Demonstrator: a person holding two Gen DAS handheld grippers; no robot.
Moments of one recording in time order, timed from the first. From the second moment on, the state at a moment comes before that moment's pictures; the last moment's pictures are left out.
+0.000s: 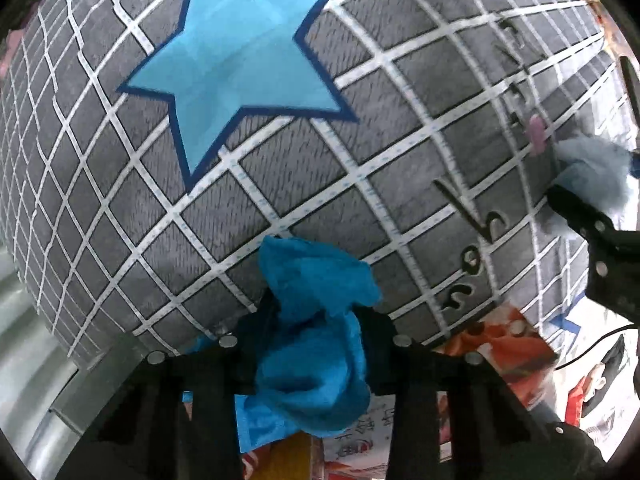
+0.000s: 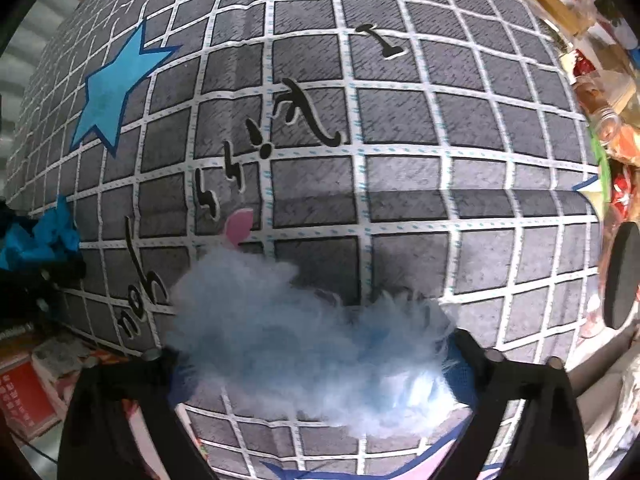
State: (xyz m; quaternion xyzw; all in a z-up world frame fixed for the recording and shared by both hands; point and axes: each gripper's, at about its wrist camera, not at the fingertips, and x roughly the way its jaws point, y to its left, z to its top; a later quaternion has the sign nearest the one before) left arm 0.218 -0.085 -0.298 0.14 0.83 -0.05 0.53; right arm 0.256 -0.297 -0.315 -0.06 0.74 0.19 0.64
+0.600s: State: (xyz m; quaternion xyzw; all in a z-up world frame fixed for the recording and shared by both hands) left arm 0.225 -0.067 -0.179 0.04 0.75 -0.05 0.65; right arm 0.244 -0.394 -0.275 0.13 0.76 0.17 0.61
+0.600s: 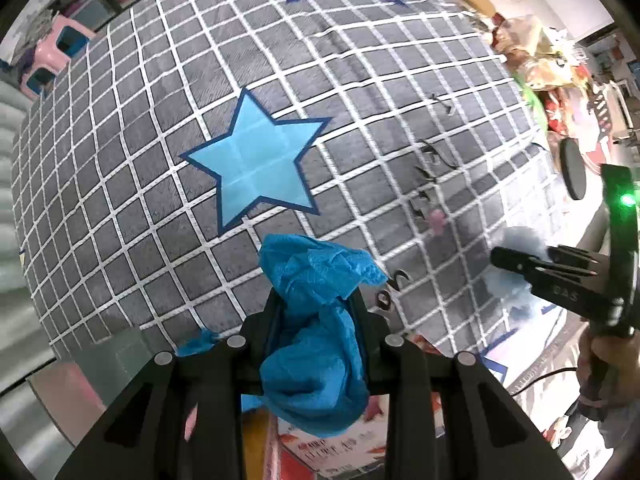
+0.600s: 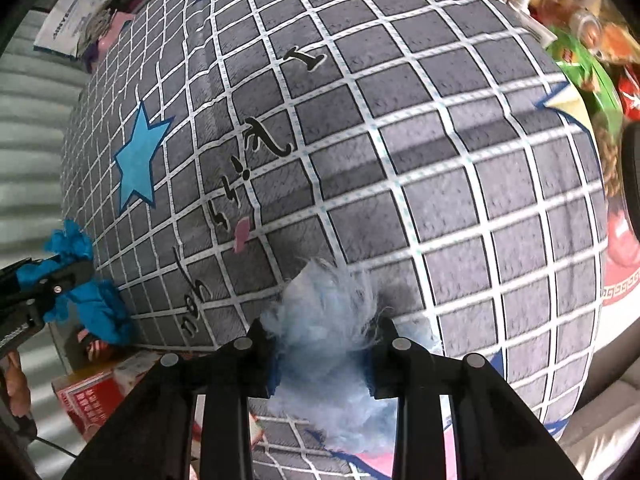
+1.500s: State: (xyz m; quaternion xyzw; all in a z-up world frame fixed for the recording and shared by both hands) left arm 0.176 -0.026 -0.108 -0.03 0.69 0.03 0.72; right arm 0.266 -0.293 -0.205 0.11 0.72 0.24 0.64
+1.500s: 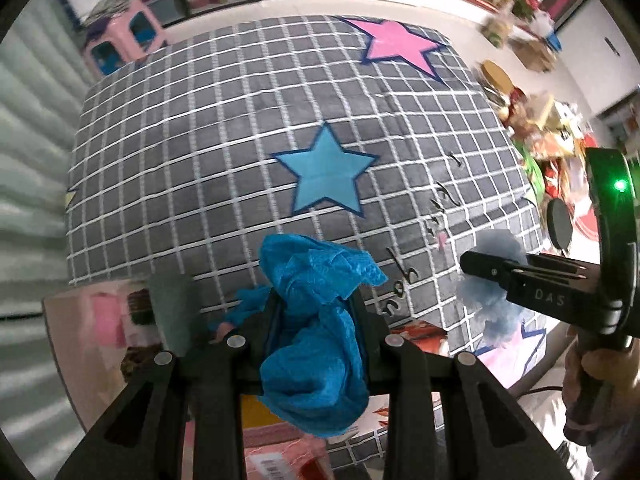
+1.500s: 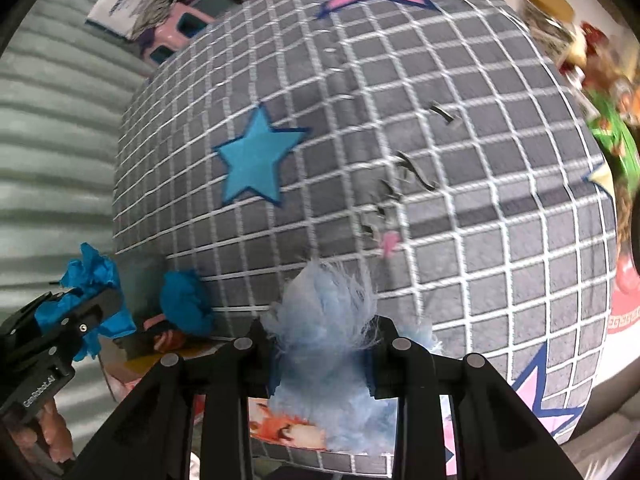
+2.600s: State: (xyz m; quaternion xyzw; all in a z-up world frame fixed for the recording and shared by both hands) left arm 0.128 0.021 -0.038 -0.06 0.63 0.08 0.77; right arm 0.235 -0.196 -0.105 0.03 0.66 0.32 0.67
